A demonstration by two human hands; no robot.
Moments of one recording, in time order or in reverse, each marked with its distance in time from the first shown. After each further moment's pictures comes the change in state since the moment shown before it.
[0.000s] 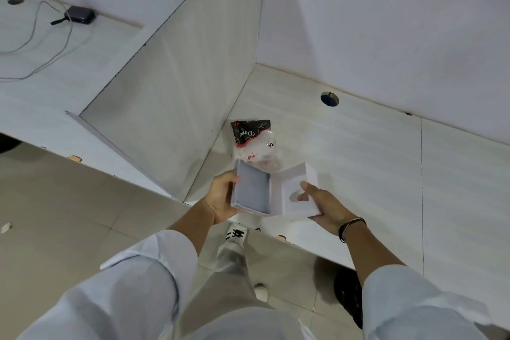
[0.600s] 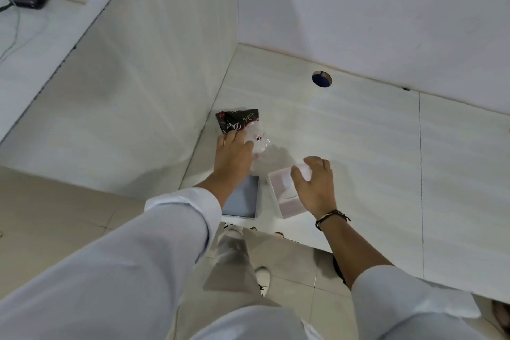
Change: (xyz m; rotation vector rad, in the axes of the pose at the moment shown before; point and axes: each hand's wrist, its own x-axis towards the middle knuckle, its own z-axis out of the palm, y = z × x) left_hand 0.103 0.032 0.026 2.144 0.528 0.677; right_hand 0.028 -0.007 0.026 -0.662 0.624 -0.384
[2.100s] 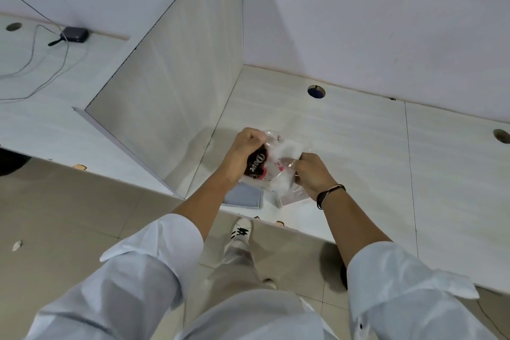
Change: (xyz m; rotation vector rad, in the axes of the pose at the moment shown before) left_hand -0.075 0.029 -0.117 -1.543 -0.171 -0.239; right_hand -0.025 -0.040 -0.035 0.646 -0.381 0.175
